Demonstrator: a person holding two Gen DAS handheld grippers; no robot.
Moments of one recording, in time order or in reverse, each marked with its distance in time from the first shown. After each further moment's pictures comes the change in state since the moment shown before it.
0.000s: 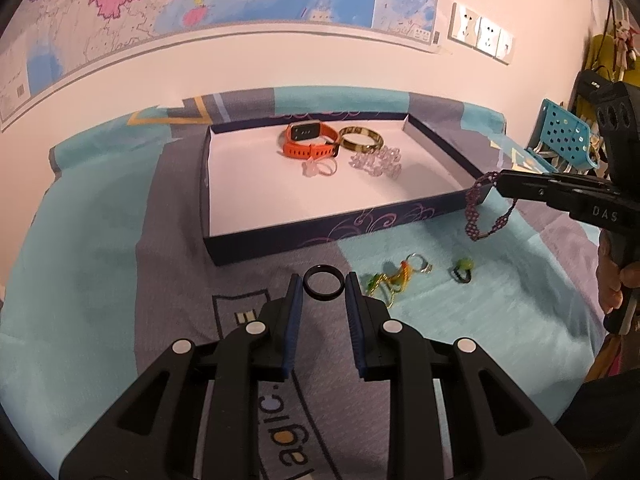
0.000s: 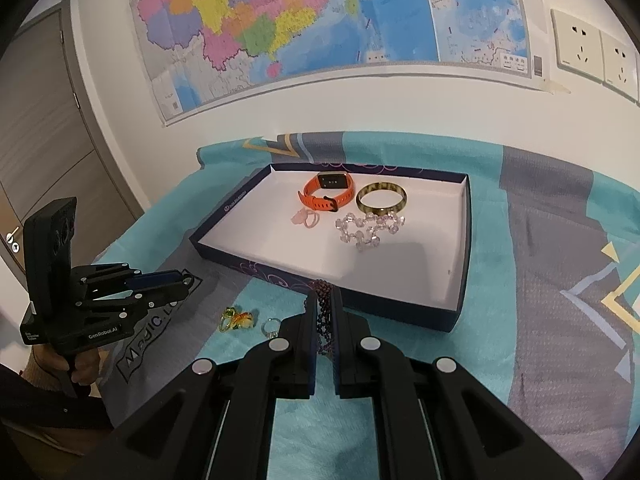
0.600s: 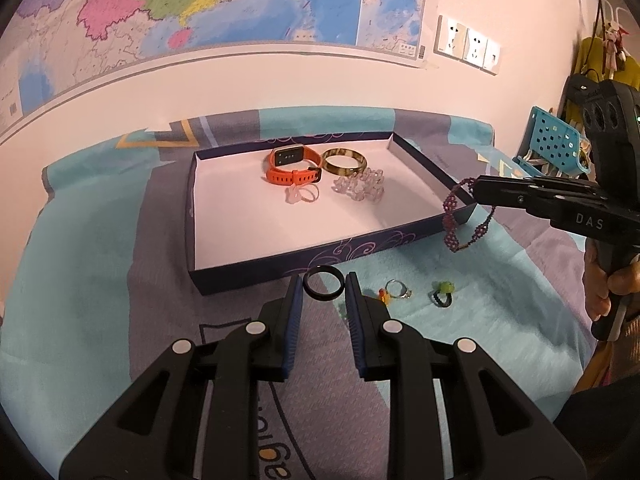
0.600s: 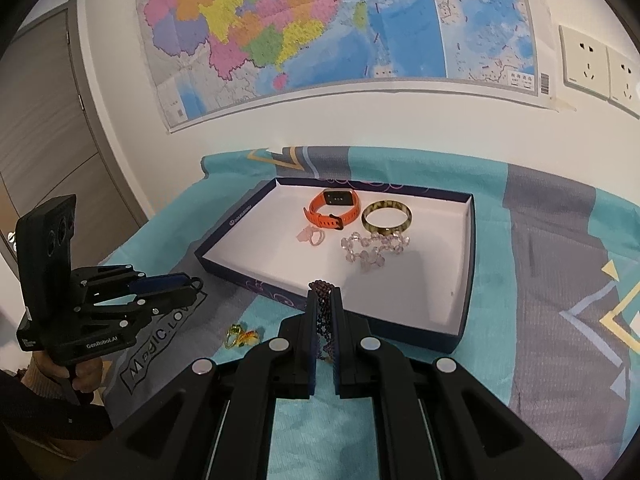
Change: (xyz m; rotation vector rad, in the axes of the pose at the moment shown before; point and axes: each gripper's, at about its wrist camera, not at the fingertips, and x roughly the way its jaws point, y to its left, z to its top) left arm -0.005 -0.010 0.014 0.022 -0.043 -0.024; right arm 0.000 0.007 0.011 -0.019 -0.032 0.005
